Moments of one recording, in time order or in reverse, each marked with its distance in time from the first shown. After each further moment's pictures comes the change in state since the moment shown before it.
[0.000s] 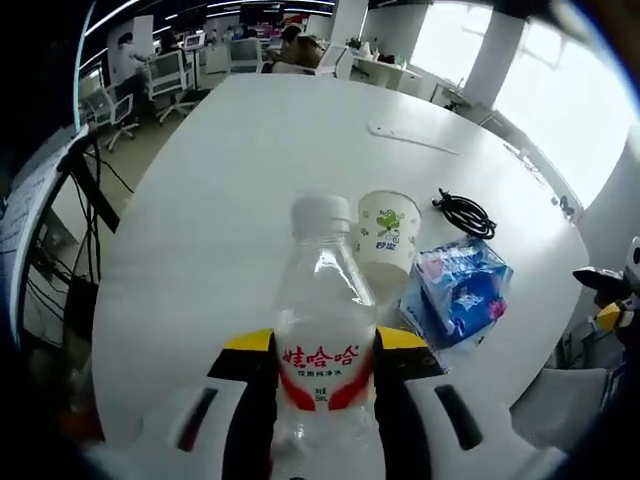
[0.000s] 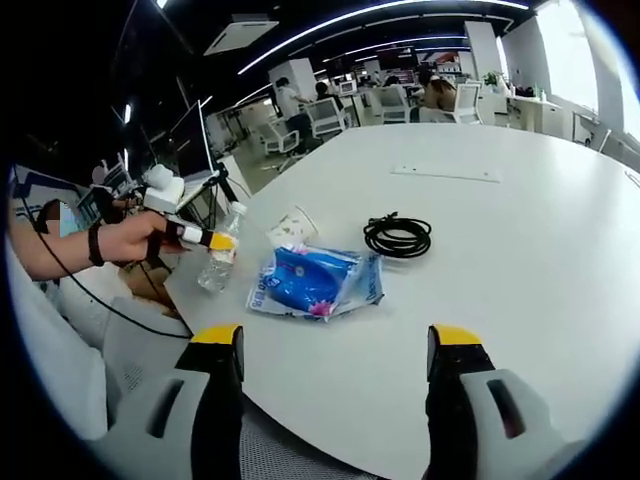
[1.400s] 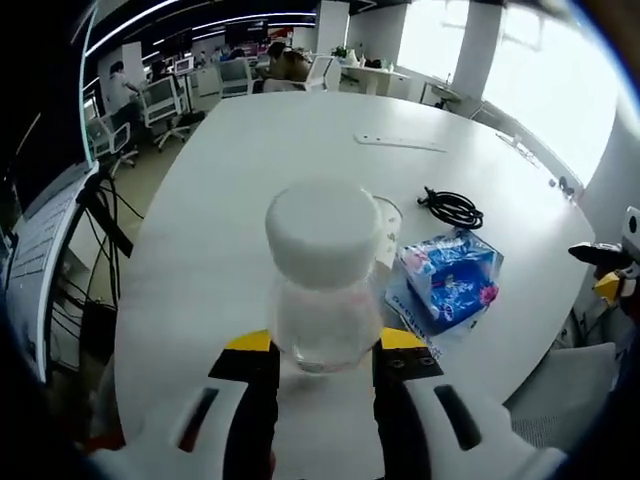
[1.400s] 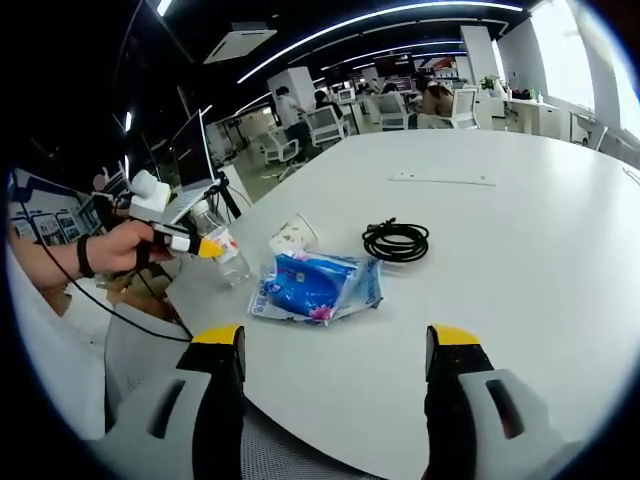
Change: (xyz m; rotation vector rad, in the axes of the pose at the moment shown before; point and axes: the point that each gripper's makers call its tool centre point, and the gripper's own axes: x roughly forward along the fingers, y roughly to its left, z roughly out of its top) left arm -0.029 -0.013 -0.008 0.103 -0.040 0.040; right arm -0.005 -0.001 0.001 0.018 -0.041 0.002
